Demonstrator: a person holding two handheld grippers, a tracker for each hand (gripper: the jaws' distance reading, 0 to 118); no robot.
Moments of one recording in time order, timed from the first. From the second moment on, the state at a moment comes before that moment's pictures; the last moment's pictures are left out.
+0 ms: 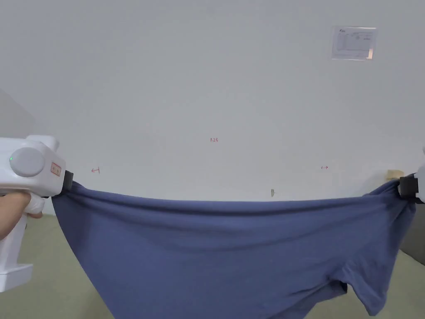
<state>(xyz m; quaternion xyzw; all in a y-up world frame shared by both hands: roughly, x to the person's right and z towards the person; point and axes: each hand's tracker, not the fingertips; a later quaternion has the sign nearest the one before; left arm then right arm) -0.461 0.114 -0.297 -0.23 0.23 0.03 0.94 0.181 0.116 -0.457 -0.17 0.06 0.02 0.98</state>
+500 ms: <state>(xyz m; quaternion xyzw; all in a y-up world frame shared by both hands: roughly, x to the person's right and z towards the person) -0.465 0.128 -0.435 -0.19 0.26 0.02 0.95 0.144 0.125 -0.583 -0.15 0.02 0.04 0.99</state>
